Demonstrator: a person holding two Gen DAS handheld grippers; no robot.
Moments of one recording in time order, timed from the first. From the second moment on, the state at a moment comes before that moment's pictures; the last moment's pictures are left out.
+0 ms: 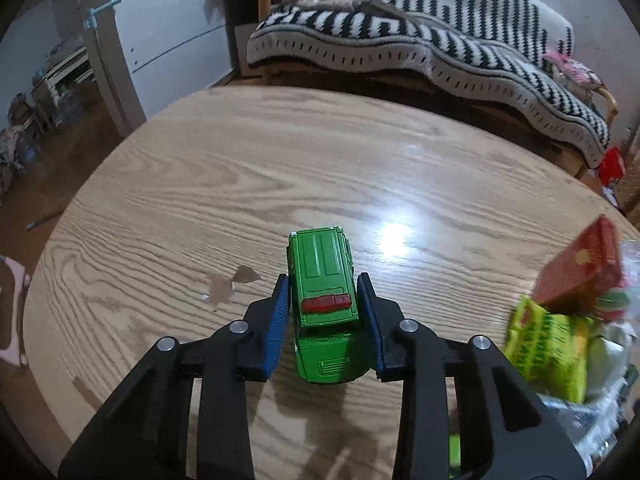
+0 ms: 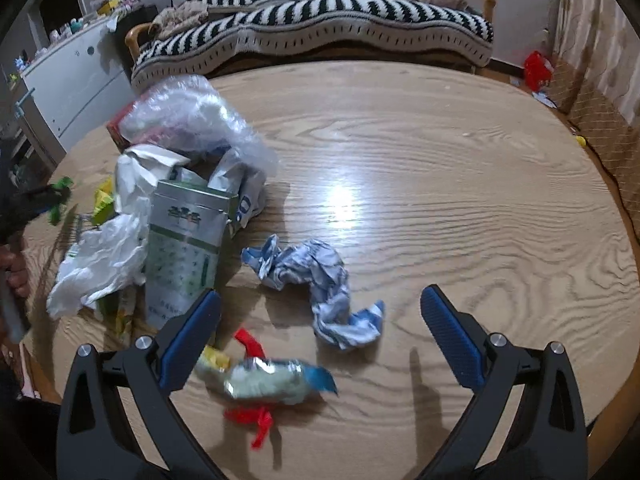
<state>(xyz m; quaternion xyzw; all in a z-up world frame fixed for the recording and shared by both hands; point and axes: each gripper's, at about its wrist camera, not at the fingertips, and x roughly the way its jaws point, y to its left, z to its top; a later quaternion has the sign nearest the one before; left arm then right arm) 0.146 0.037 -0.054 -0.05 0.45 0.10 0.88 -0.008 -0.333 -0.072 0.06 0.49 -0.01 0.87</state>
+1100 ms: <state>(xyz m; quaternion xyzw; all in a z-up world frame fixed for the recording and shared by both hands) -0.013 -0.314 -0.002 0.06 0.38 -0.31 0.87 -0.217 -0.626 -0.022 0.19 0.37 -0.29 0.86</state>
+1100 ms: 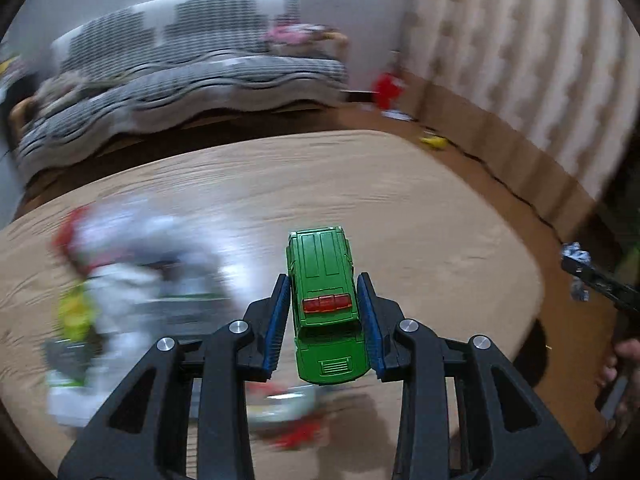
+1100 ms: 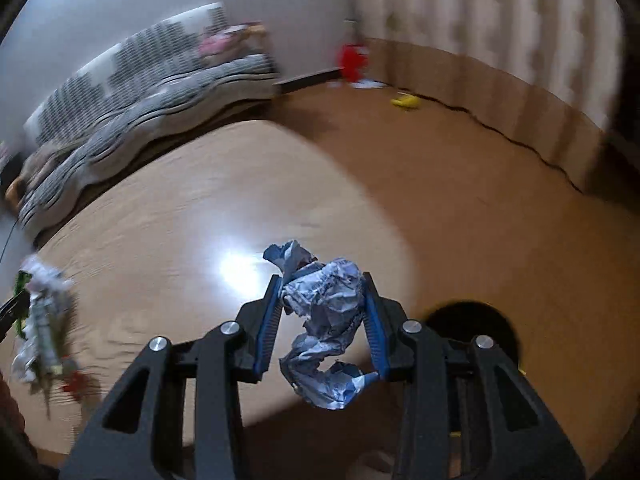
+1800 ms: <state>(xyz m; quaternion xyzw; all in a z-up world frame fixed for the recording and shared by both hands) -0.200 -0.587 -0.094 0.17 0.39 -0.54 0.72 -0.376 -0.784 -0.158 0.36 0.47 -0.36 0.72</state>
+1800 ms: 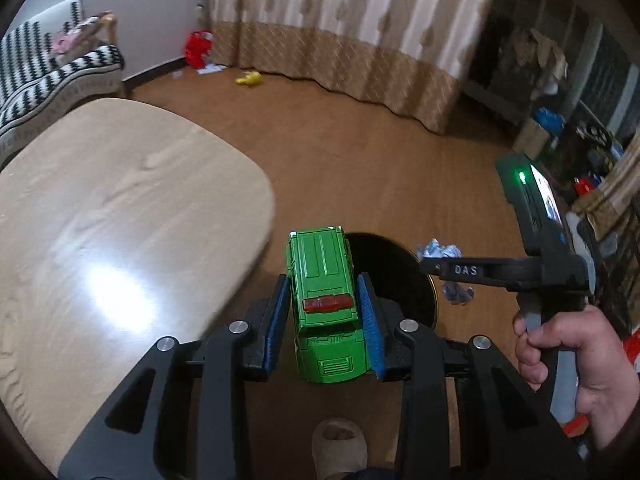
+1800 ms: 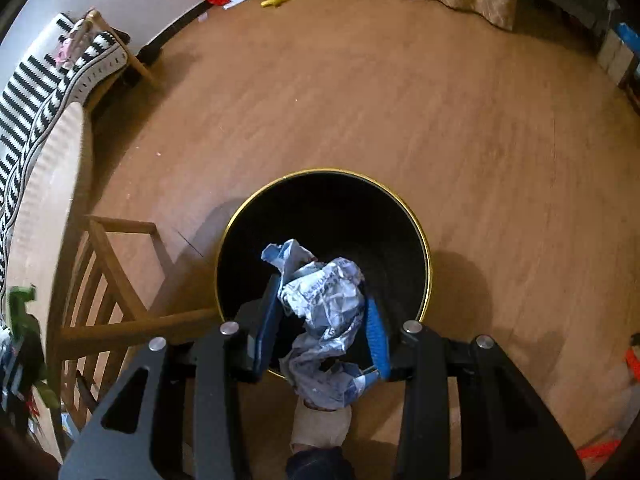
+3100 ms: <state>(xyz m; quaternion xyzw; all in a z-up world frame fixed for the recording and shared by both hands) -0.217 -0.650 -0.141 0.20 0.39 -0.59 0.68 -0.402 -0.791 -0.102 0.43 0.35 -0.42 0.72</state>
